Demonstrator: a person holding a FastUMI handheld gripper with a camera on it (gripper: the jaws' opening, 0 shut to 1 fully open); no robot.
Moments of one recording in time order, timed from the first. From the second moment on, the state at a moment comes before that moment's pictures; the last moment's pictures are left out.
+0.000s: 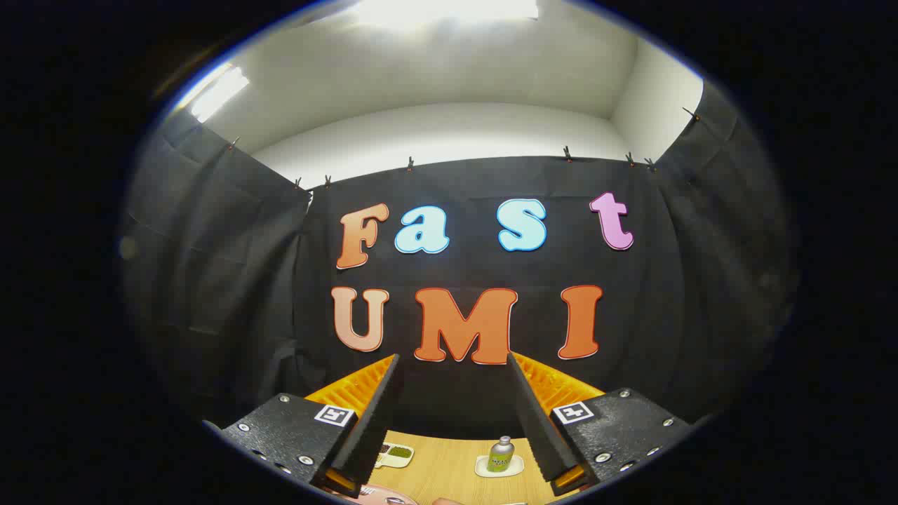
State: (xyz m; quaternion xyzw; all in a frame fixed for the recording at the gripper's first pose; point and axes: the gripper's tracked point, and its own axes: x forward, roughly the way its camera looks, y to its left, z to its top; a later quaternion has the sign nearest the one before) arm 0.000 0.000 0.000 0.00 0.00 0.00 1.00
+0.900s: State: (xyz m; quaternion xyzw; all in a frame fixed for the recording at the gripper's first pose) arm 0.008 0.018 -0.025 0.00 0.03 -0.01 1.00
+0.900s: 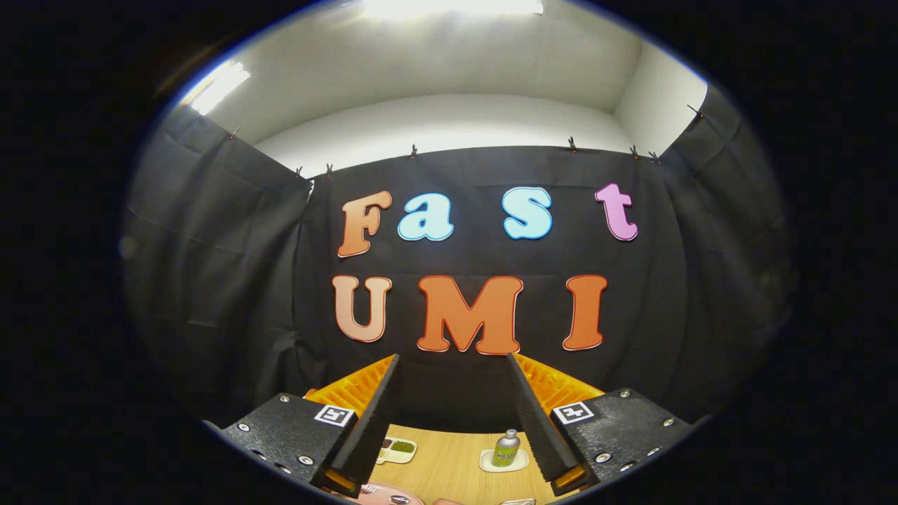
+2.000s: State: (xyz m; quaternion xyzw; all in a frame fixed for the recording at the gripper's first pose) arm -0.020 0.111 -0.310 -0.01 0.35 0.04 0.94
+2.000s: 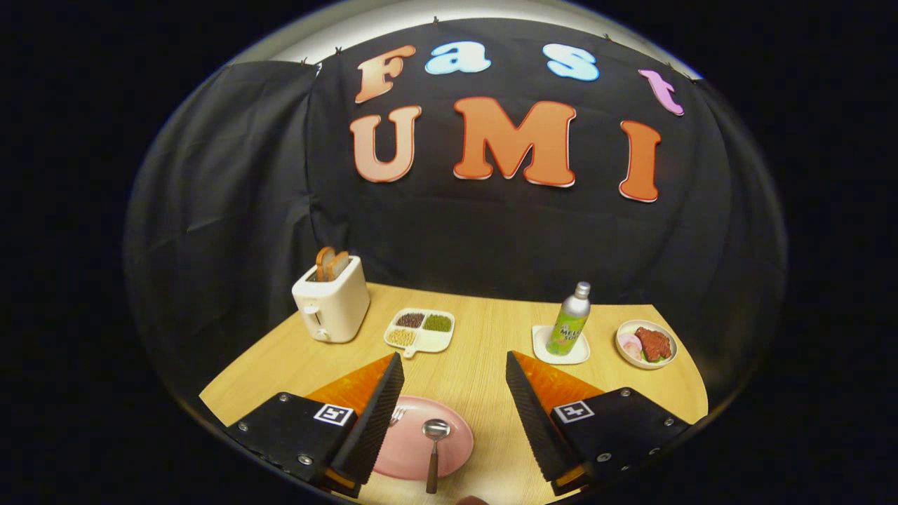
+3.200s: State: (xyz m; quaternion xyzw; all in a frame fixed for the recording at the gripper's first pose) arm -0.137 0.131 -0.491 -0.04 0.69 0.07 0.72
